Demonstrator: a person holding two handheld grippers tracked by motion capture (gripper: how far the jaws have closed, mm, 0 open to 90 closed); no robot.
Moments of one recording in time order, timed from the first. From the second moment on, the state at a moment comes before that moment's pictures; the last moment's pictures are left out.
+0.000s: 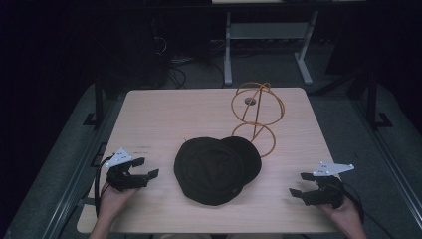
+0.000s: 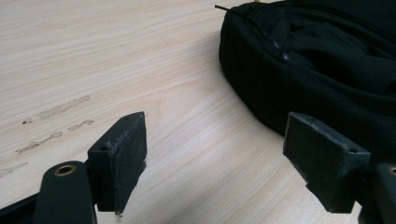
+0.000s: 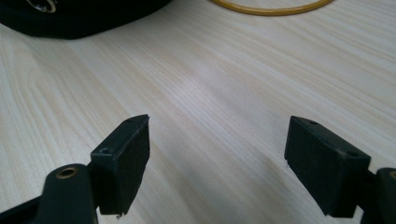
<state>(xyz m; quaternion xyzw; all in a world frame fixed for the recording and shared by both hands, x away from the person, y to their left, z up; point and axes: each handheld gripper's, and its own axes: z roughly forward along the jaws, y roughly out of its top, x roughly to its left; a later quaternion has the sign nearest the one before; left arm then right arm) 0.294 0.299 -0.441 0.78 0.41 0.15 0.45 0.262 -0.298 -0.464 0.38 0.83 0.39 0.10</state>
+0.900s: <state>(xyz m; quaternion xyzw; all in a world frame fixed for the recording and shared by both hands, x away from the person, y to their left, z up) 0.293 0.301 -0.443 0.78 0.41 0.15 0.45 0.260 -0.257 -0.408 0.31 0.84 0.43 0.11</state>
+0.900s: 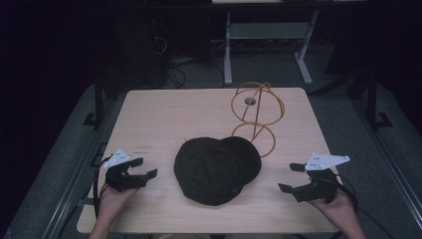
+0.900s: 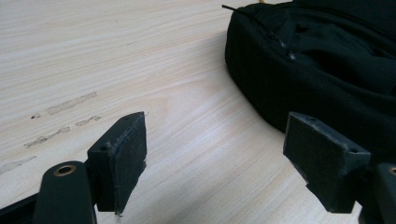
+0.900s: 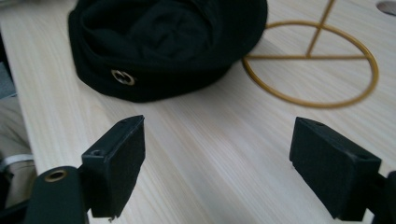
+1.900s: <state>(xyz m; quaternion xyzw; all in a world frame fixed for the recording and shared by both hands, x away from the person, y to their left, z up) 0.296 0.302 -0.444 0.78 0.41 0.15 0.46 0.289 -0.154 -0.357 0.19 0.90 0.40 0.07</state>
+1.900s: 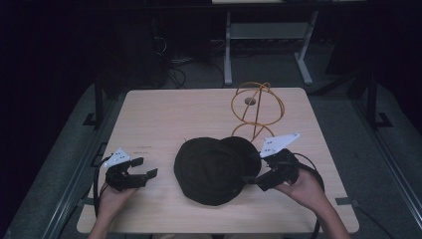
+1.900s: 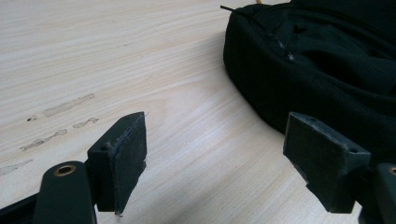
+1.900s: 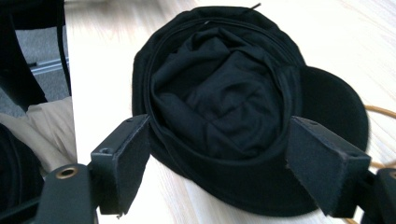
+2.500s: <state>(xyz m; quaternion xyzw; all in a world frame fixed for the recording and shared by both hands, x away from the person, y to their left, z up) 0.297 0.305 -0.443 0.78 0.41 0.15 0.46 0.294 -0.089 -0.368 0.13 0.92 0.37 0.04</state>
